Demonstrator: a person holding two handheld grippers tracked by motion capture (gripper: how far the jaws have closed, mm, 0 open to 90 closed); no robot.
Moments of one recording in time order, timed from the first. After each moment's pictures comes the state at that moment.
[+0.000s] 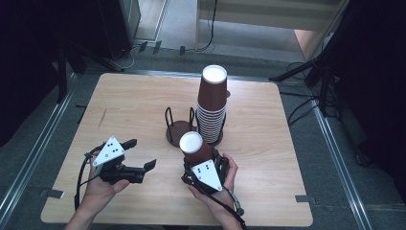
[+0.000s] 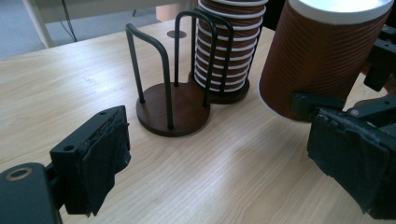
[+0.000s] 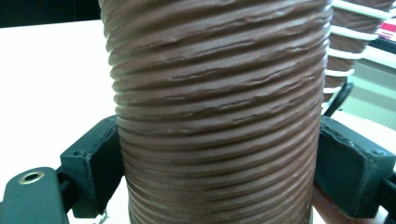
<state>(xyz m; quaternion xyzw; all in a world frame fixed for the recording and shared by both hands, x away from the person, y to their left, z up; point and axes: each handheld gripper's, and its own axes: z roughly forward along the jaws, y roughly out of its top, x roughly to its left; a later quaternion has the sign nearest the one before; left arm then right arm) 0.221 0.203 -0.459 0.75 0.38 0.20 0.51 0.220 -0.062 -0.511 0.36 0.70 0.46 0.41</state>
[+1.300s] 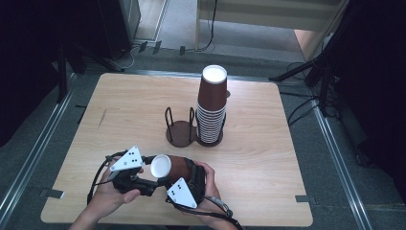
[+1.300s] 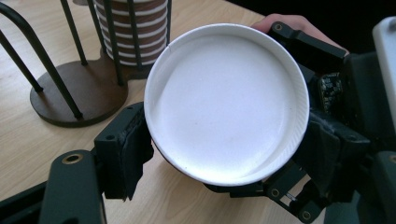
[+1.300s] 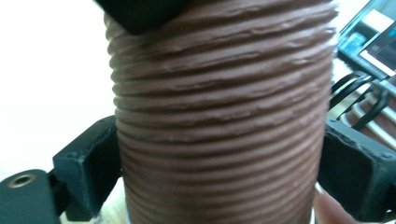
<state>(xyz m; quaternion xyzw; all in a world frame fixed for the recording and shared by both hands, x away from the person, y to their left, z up) 0.214 0.173 -0.465 0.81 0.30 0.10 0.50 0.194 -0.025 -0.536 0.19 0.78 0.44 0.41</state>
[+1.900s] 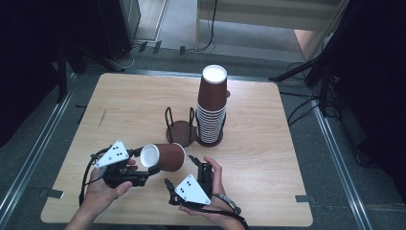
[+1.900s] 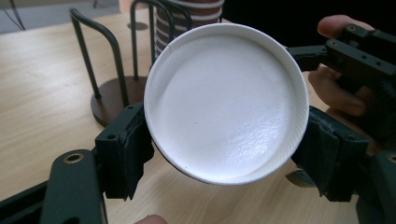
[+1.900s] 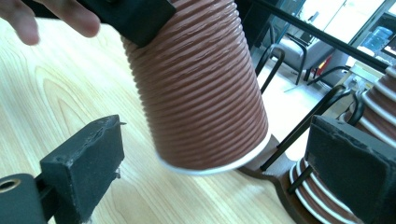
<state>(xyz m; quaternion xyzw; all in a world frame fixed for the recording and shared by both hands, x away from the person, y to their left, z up) 0.217 0.198 -0.465 0.76 0.35 0.14 0.53 0.191 -0.043 -0.504 0.20 0.77 0.48 0.36</state>
